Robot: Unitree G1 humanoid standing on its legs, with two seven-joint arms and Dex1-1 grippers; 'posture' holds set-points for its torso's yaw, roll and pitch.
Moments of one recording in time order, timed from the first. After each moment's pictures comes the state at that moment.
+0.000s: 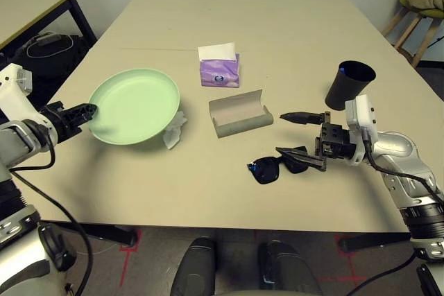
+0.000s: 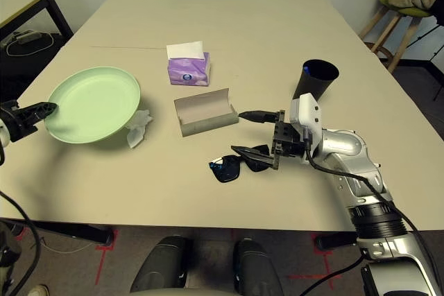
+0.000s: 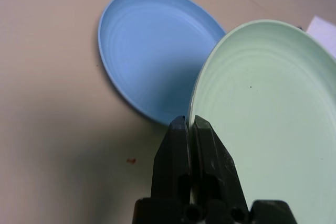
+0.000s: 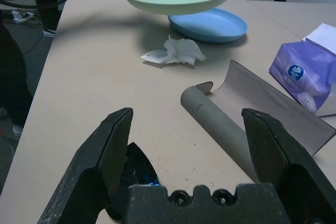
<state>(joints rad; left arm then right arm) -0.61 0.67 0.73 0.14 -0.54 1.33 -0.28 -0.33 -0.55 0.03 0.04 0.42 0.04 1.18</state>
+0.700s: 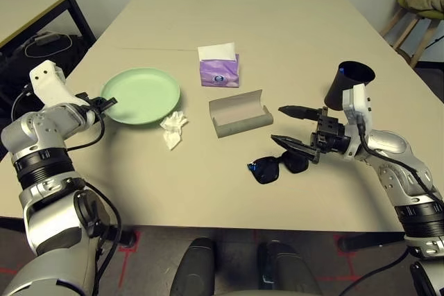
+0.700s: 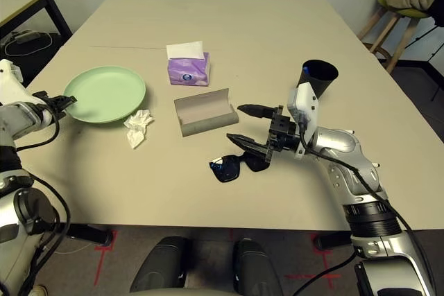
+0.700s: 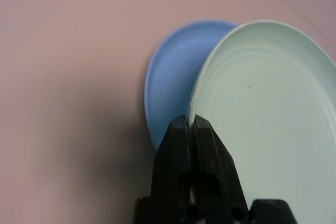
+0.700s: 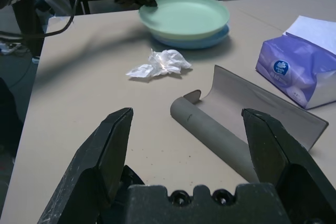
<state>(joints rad) -0.87 0.58 0.66 0.59 -0.39 0.92 0.07 -0.34 -0.52 0.02 -0.01 0.47 0.19 1.07</state>
